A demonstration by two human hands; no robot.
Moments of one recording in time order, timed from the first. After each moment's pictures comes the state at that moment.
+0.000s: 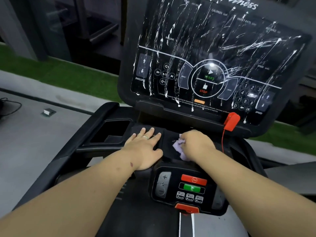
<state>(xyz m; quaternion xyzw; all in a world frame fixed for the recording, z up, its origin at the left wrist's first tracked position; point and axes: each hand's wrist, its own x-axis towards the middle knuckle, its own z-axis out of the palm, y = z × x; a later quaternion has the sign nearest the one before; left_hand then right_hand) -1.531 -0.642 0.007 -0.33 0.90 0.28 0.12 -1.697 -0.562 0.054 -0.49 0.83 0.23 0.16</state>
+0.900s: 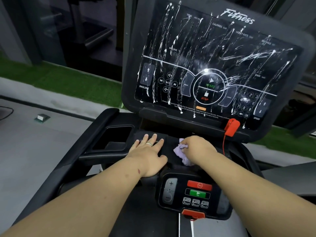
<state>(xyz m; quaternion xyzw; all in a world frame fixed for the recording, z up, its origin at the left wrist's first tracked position) -1.531 -0.644 0.003 -0.32 0.90 0.29 0.11 -1.707 -0.585 0.037 -0.55 0.70 0.44 0.15</state>
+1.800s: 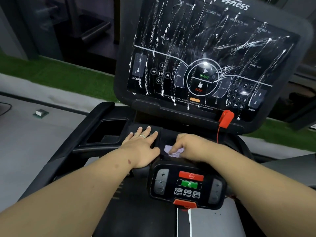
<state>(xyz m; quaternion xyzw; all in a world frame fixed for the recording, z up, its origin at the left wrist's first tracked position) -1.531 -0.643 0.007 -0.33 0.89 0.28 0.12 -1.715 -0.534 0.048 -0.60 0.75 0.07 0.26</state>
